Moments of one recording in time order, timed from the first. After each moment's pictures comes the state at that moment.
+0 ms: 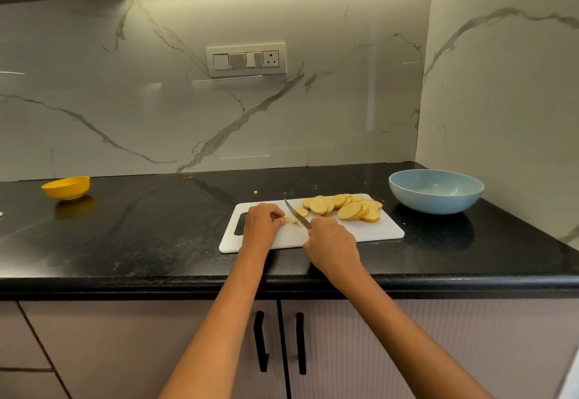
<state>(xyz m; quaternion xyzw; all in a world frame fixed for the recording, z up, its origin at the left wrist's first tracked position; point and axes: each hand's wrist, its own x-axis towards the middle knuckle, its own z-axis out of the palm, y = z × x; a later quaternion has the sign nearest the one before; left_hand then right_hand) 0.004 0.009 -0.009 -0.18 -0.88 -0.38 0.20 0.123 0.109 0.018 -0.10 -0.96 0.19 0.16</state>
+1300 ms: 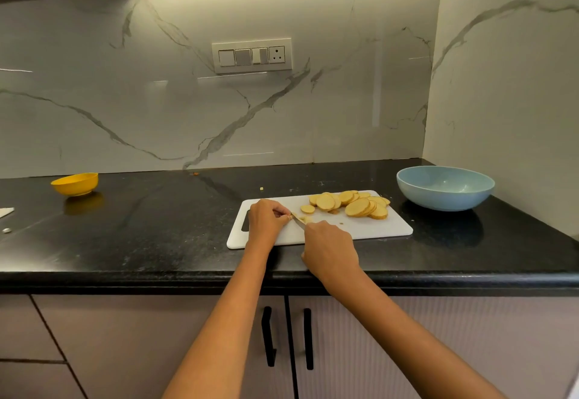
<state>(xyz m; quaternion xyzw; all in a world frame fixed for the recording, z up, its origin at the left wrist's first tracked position) 0.008 0.006 -0.004 -0.17 -0.87 -0.43 0.19 0.137 0.090 0.022 -0.04 -0.99 0.06 0.13</state>
